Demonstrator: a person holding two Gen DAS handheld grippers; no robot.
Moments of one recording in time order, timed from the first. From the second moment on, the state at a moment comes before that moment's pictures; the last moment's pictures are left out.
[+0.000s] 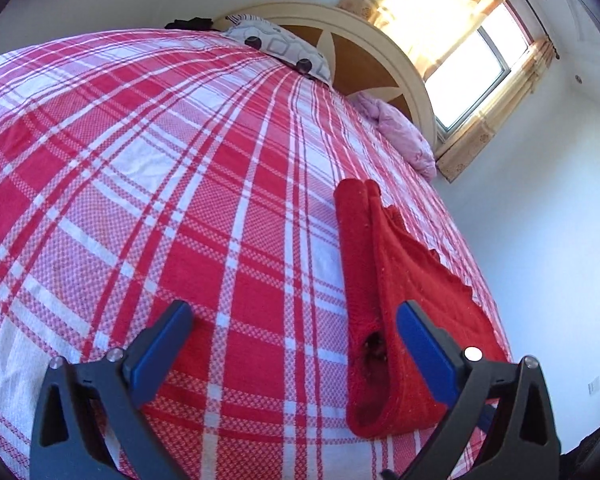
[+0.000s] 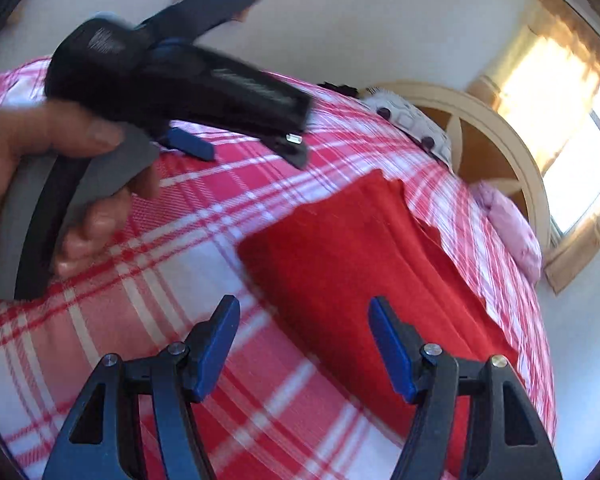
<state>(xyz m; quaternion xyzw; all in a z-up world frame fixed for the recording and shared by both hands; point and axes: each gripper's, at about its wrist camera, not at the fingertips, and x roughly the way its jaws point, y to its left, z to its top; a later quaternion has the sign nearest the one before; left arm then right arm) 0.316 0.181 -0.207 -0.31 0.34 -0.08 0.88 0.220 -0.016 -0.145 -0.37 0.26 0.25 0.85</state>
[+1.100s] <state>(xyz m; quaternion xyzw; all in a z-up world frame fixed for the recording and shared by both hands) 0.472 0.134 -0.195 -0.26 0.45 -0.24 0.82 0.253 -0.004 -0.157 -0.31 0.29 0.23 0.87</state>
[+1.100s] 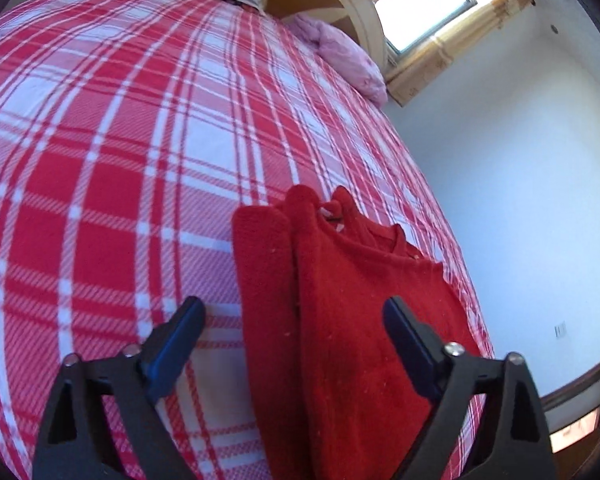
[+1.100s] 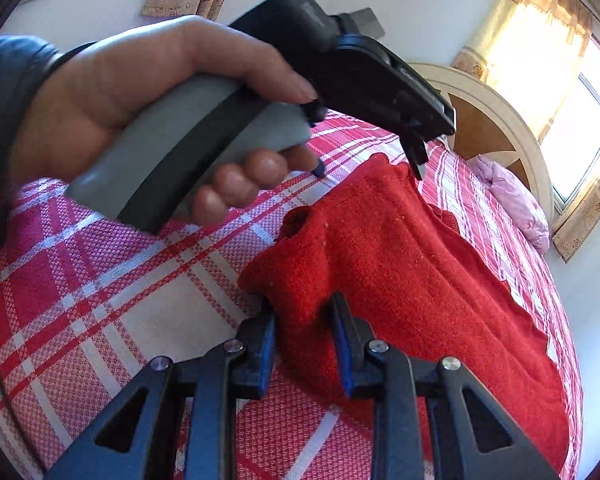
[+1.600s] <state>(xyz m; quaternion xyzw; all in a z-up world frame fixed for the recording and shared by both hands) 0.479 0.130 -0.185 -0.28 0.44 -0.23 0.82 0.240 -0.019 -0.141 -0.26 0.27 0.23 0.90</state>
